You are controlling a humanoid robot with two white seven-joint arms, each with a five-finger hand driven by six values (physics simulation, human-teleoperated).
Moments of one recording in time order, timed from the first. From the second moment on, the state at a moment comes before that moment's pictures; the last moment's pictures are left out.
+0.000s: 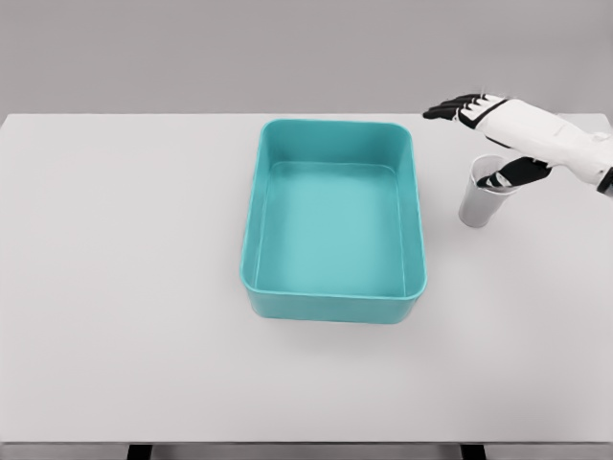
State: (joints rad) left arm 0.03 0.00 -0.04 -0.06 0.02 -0.06 -0.04; right arm -0.56 -0.85 0.46 -1.51 0.19 -0.48 0.39
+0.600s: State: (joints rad) left arm 0.03 0.00 -0.04 -0.06 0.02 -0.06 -0.04; right arm -0.46 -0.89 0.44 -1.41 -0.31 -0.44 0.38
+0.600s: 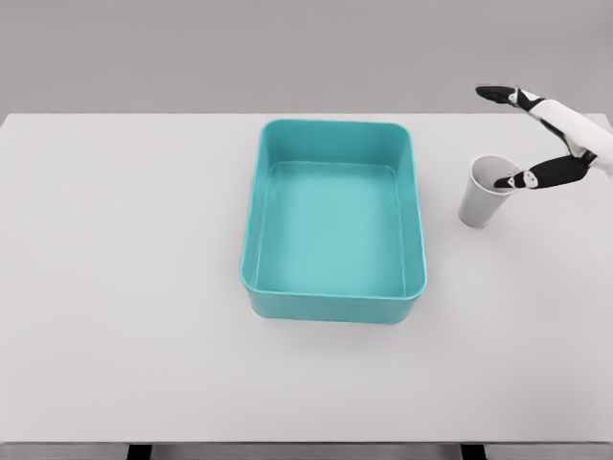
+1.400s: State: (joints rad) left arm 0.03 0.00 -0.04 -0.06 0.02 -0.06 -0.04; right arm -0.39 -0.81 0.51 -1.03 -0.48 -0.61 0.38
